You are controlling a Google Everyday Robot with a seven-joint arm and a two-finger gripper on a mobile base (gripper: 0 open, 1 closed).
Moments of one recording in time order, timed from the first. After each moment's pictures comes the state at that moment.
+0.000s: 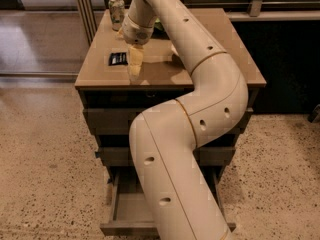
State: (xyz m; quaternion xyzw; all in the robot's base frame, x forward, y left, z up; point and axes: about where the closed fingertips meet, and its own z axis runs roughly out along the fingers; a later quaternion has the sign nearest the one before) arm 0.763 0.092 0.834 -0.80 0.55 0.11 0.20
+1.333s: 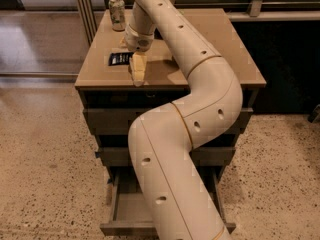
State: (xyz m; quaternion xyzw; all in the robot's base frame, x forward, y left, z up) arm 0.767 0.086 0.801 -0.81 0.56 0.10 0.16
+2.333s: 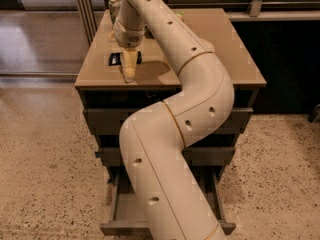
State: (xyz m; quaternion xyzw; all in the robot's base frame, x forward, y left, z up) arm 0.776 0.117 0.818 -0.83 0.52 0.07 0.18
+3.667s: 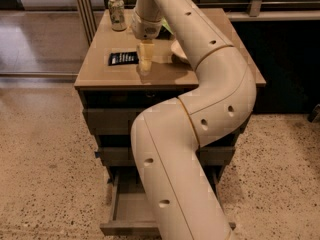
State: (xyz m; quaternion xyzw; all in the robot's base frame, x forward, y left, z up) arm 0.777 0.054 0.844 -0.80 0.57 0.04 0.18
